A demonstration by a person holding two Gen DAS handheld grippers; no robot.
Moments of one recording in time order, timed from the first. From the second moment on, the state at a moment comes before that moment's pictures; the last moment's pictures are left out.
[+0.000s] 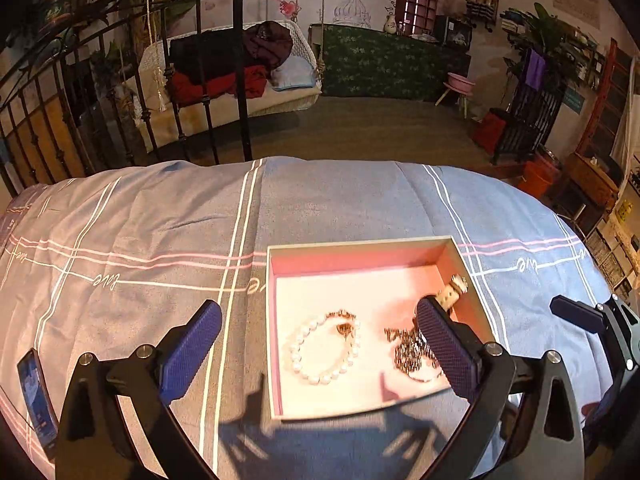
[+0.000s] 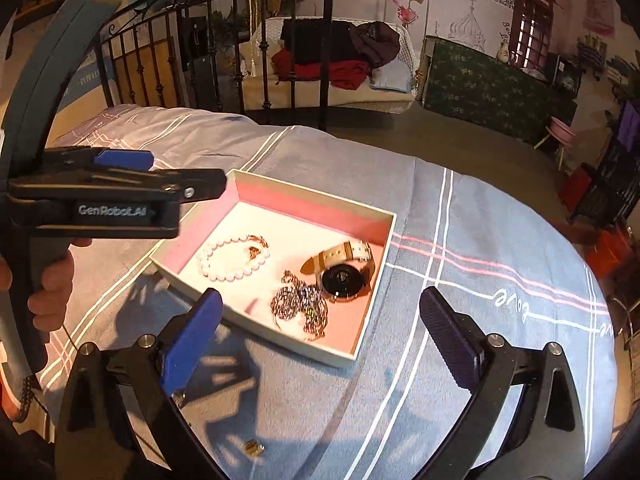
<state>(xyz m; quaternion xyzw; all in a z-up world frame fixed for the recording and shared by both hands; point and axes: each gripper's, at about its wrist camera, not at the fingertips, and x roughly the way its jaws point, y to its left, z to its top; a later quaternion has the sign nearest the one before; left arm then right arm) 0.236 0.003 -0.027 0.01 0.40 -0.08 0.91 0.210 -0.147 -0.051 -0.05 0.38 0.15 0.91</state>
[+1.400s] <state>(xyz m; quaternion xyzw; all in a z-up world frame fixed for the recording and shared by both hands) 0.107 0.006 -0.121 0.04 0.47 -0.14 0.87 0.083 -0.140 -0.136 -0.01 0.45 0.18 0.87</state>
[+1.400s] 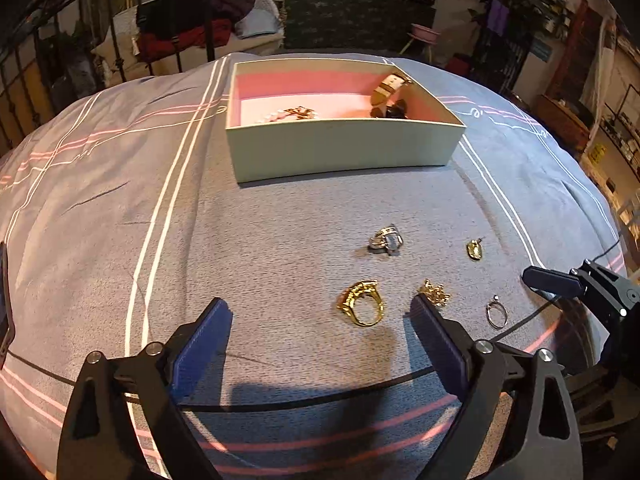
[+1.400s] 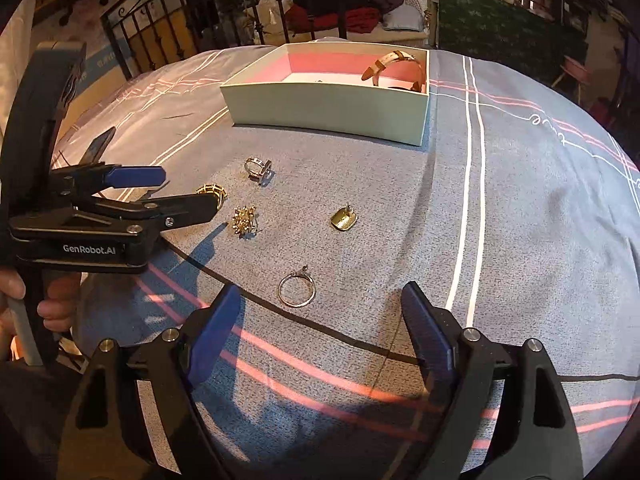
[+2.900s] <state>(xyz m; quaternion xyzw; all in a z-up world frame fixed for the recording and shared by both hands) 0.103 0.003 -0.121 0.04 0.45 -0.16 0.88 0.087 -0.130 -0.133 0.01 0.45 0.20 0.87</state>
